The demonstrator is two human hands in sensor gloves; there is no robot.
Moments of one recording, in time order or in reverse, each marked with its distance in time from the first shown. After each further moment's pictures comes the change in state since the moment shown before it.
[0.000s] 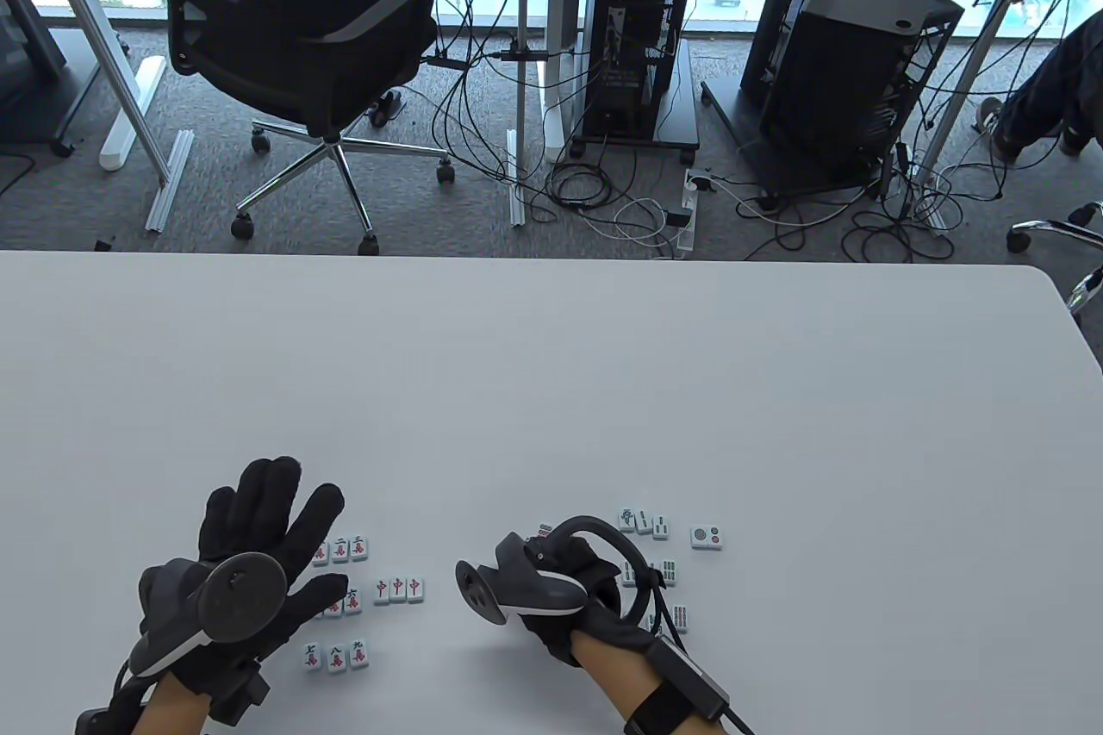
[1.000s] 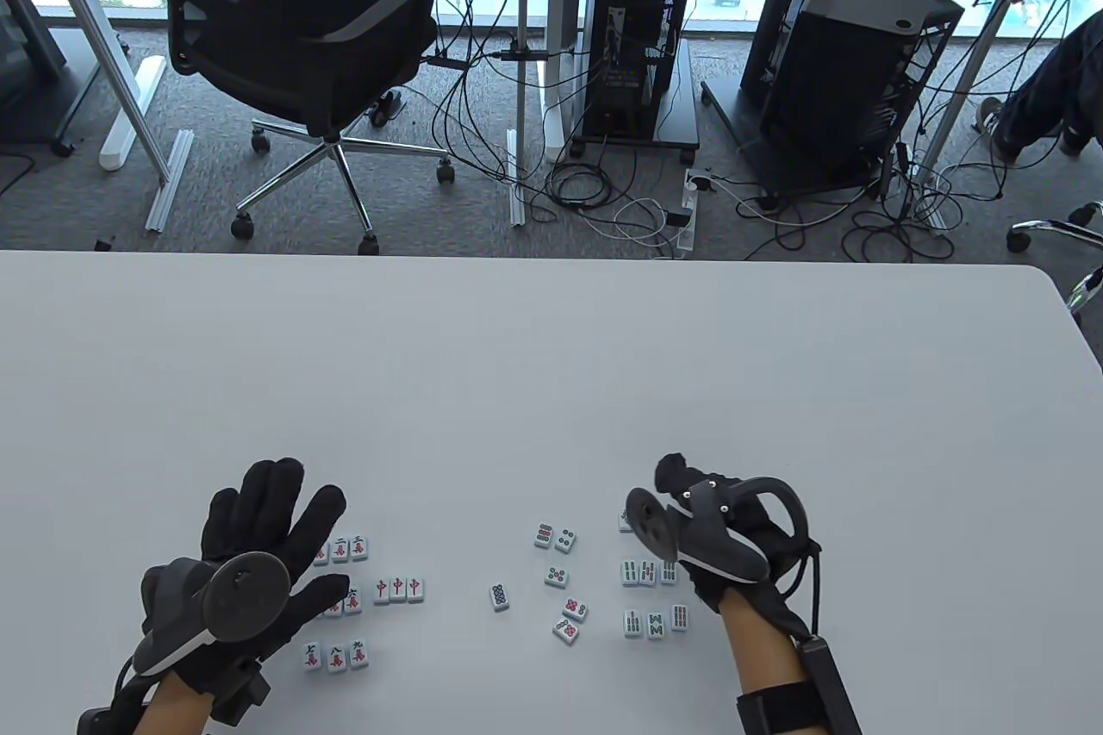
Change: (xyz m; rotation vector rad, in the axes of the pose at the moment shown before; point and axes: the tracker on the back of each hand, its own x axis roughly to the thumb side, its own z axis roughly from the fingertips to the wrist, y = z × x) left_hand 0.002 -0.001 -0.001 -0.012 0.007 -0.010; right_hand -0.173 0.007 0.075 -0.245 0.385 -0.119
